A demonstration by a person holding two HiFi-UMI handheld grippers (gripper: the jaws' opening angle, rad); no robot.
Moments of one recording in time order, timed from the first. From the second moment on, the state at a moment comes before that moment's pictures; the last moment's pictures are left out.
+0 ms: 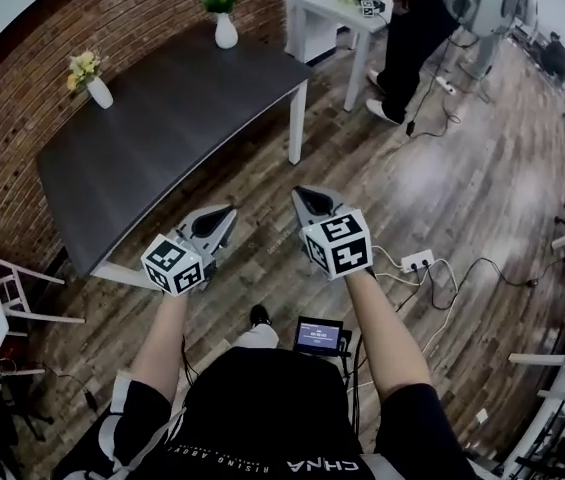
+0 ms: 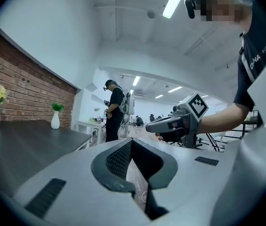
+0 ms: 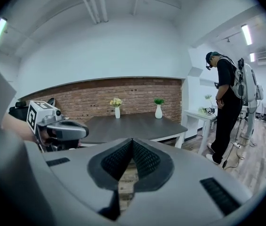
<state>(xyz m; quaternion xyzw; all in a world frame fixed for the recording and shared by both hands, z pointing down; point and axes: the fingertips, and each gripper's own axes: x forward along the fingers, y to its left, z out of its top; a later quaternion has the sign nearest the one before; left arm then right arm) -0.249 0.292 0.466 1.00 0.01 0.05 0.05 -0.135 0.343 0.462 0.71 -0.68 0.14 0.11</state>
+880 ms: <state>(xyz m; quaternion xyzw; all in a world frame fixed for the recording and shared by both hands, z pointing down) -0.096 0.108 0.485 1.00 0.01 0.08 0.06 0.014 0.157 0.478 0.70 -0.69 0.16 0.11</state>
